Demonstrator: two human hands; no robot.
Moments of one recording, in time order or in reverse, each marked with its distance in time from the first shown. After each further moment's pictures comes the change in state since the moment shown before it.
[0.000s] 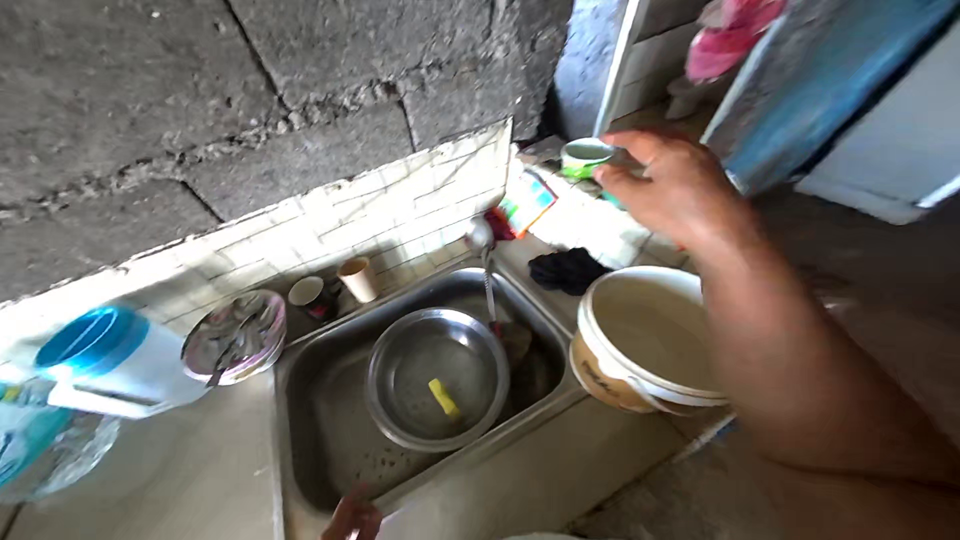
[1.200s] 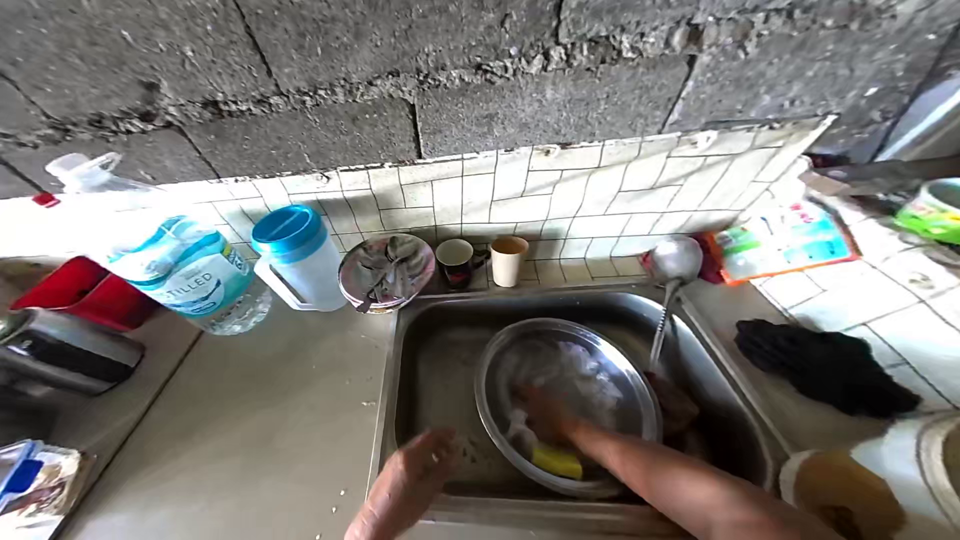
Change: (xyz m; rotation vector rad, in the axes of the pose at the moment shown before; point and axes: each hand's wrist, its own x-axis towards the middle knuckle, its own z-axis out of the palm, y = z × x) left_hand 0.041 0.005 -0.063 -0.034 0.076 0.028; right_hand -0.143 -0.022 0.419 0.012 -1.147 -0.478
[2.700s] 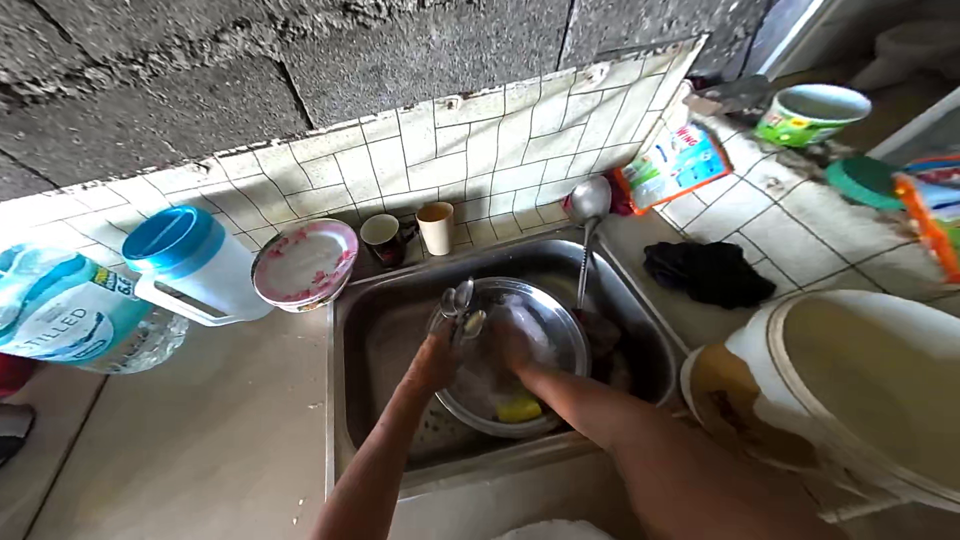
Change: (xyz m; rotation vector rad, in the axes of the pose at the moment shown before) left_hand 0.158 0.053 0.064 0.146 -0.297 -0.085; right_hand -0.011 -0.004 -0.014 0.177 0.161 0.318
